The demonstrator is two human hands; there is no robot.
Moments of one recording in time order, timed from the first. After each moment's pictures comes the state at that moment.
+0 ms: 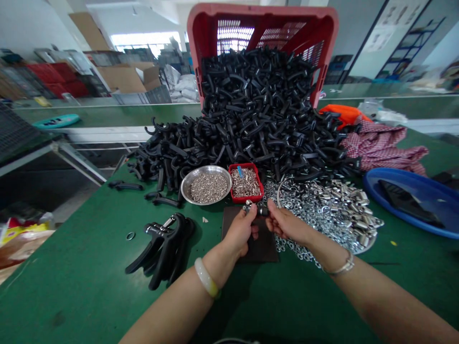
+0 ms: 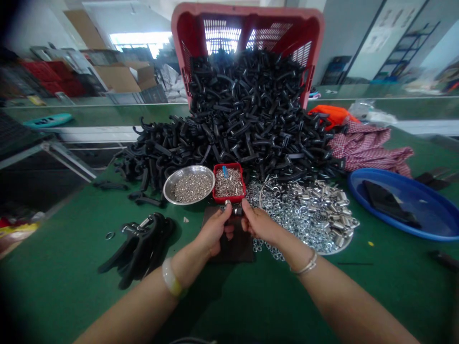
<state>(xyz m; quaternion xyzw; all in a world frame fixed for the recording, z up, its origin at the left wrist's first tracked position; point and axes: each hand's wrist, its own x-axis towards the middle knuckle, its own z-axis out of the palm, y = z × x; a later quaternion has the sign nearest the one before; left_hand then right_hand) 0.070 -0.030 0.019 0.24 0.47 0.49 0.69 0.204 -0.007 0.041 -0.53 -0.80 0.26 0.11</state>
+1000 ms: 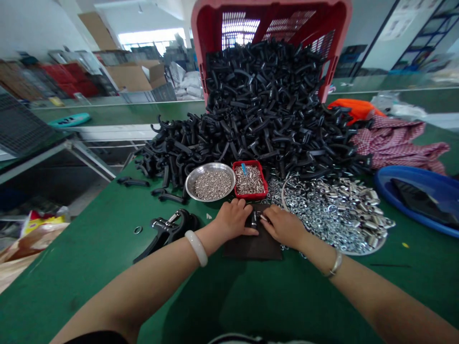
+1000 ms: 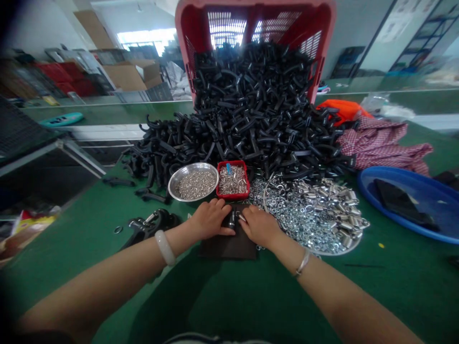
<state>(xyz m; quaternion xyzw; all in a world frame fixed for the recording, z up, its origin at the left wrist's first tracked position) 0.019 -0.013 0.017 0.82 0.56 0.10 0.11 0.203 -0.001 0.006 -0.46 -0.88 0.04 0.05</state>
